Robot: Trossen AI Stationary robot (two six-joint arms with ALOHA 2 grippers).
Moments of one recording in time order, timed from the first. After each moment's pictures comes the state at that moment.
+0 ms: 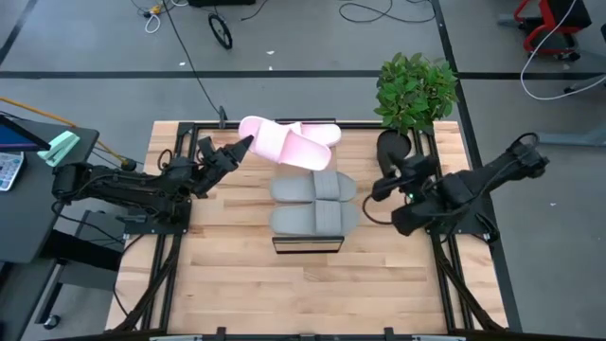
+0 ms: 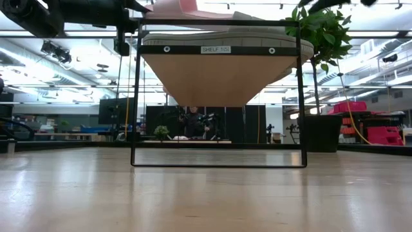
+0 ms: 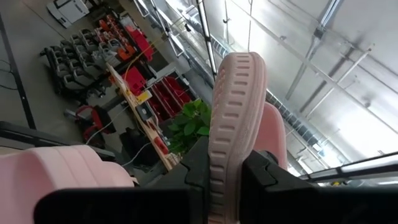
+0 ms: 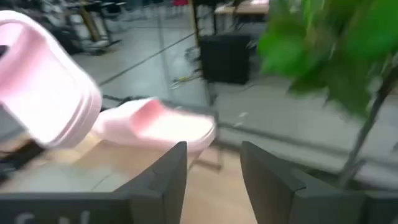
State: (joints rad) left arm 0.08 0.99 0.40 1.00 -0.61 -0.81; right arm 0.44 1.19 1.21 -1.27 1.29 1.39
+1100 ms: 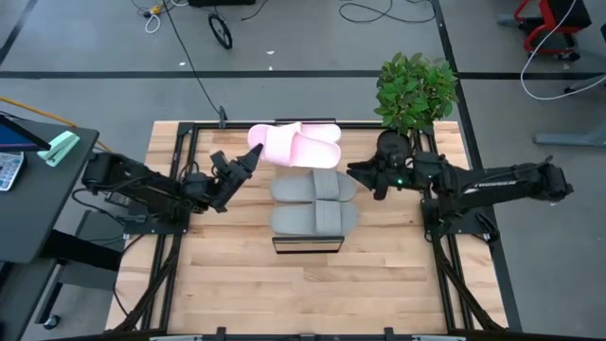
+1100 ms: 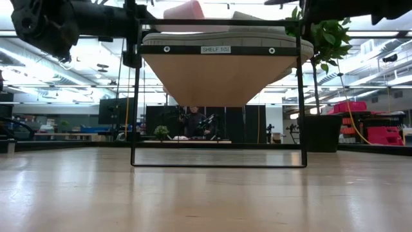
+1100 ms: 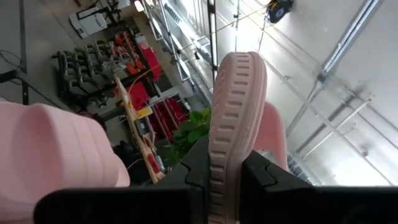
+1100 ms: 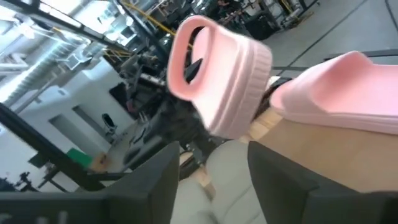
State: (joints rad) left arm -0.05 1.38 0.40 1.51 -0.85 -0.84; right arm -0.07 0.89 0.54 0.36 0.12 0.70
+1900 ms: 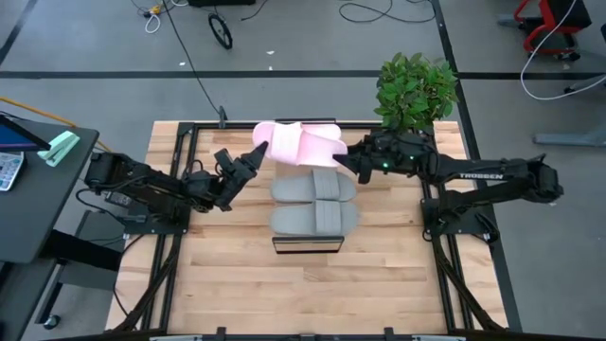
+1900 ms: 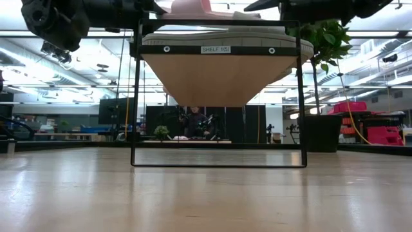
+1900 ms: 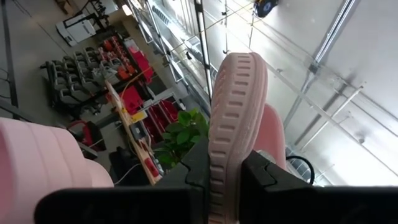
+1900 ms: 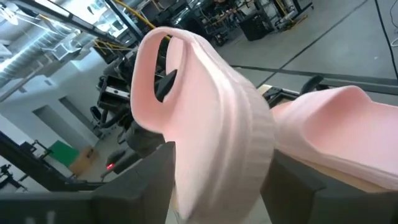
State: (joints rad) left arm -0.05 1.40 0.49 1.49 -0.82 -0.74; right arm -0.25 1.08 0.70 0.36 -0.04 0.64
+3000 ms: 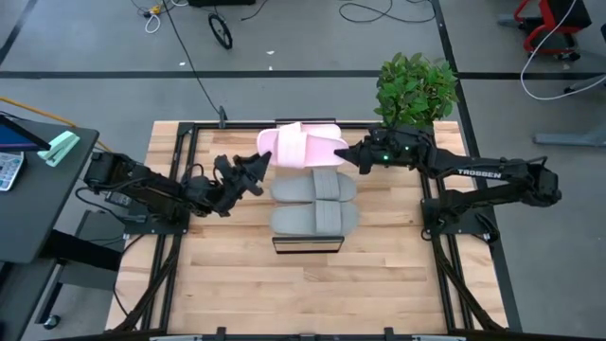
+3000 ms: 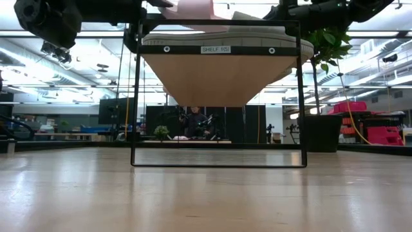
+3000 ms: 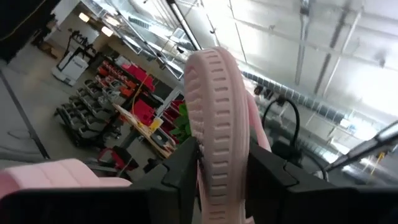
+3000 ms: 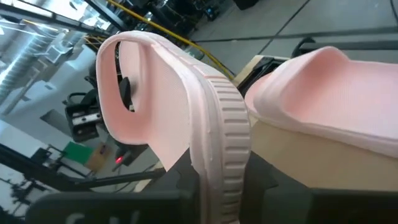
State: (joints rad) left arm -0.13 1.40 0.49 1.50 -0.81 -0.34; right arm -0.37 1.09 0.70 0.27 -0.20 0.79
